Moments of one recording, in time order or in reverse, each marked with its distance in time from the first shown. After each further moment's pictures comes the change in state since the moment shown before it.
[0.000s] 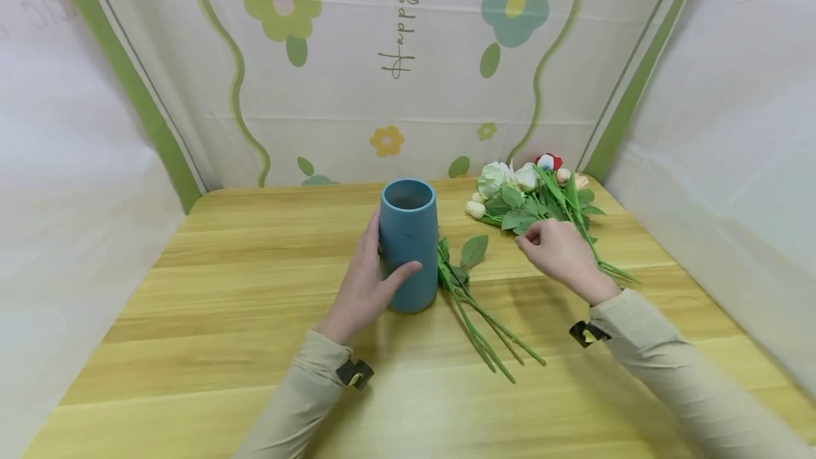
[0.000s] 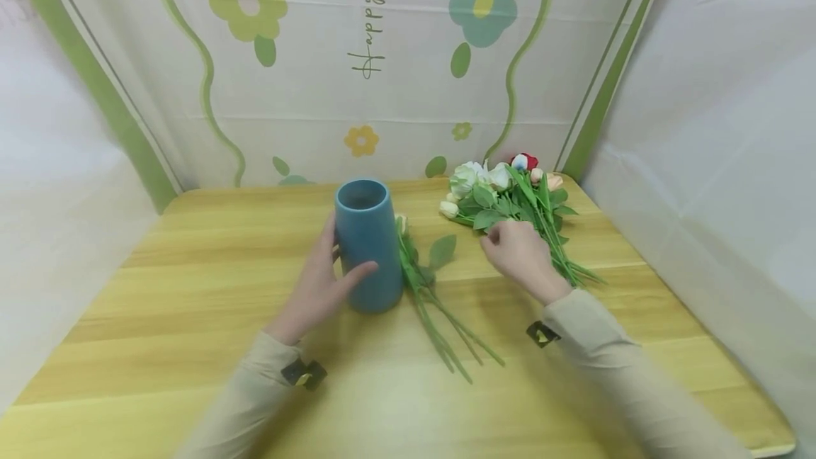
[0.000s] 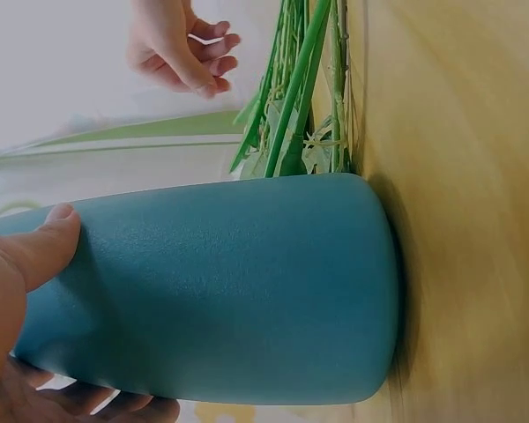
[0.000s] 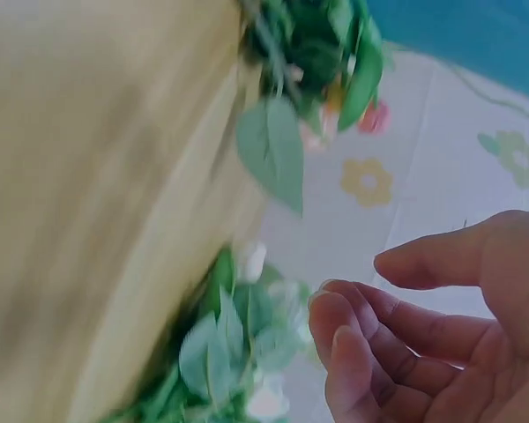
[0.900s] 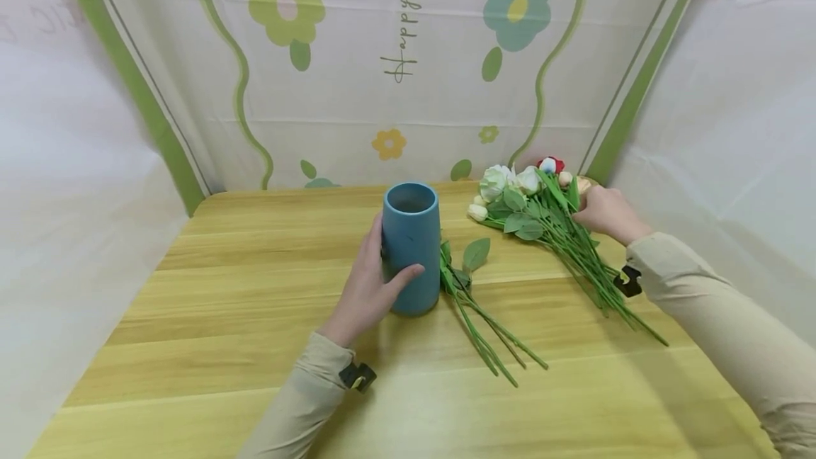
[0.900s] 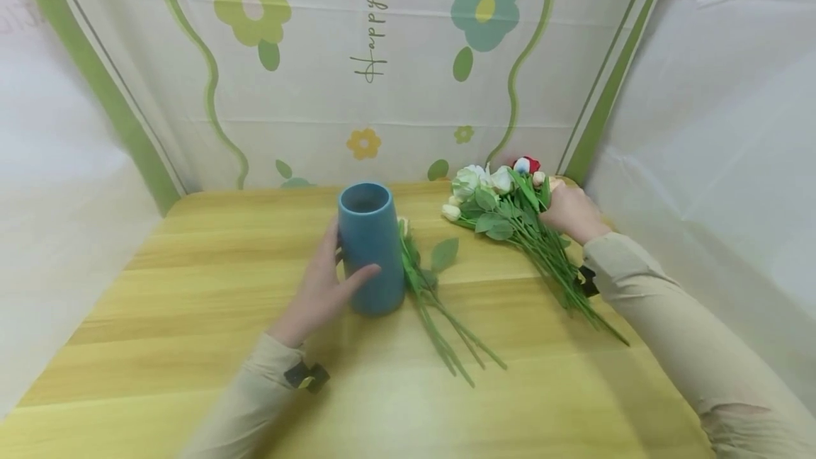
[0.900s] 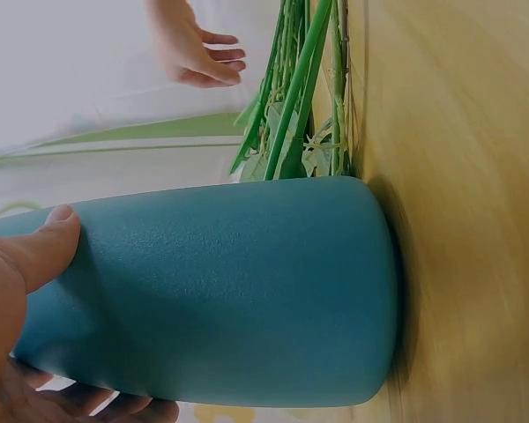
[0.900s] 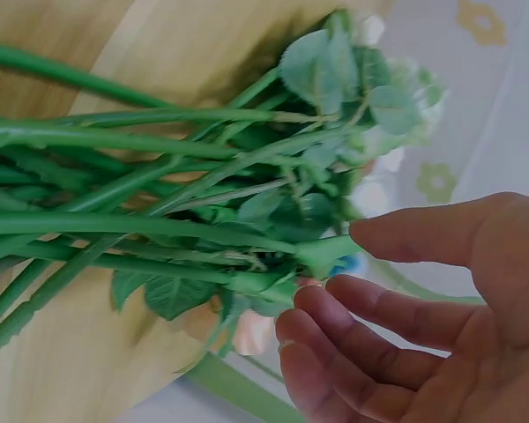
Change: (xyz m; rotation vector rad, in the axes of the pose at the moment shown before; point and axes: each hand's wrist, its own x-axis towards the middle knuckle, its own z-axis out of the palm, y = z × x) left_hand -0.001 0.002 0.000 0.000 0.004 -0.011; right_hand 0.058 0.091 -0.055 -0.152 -0.164 0.090
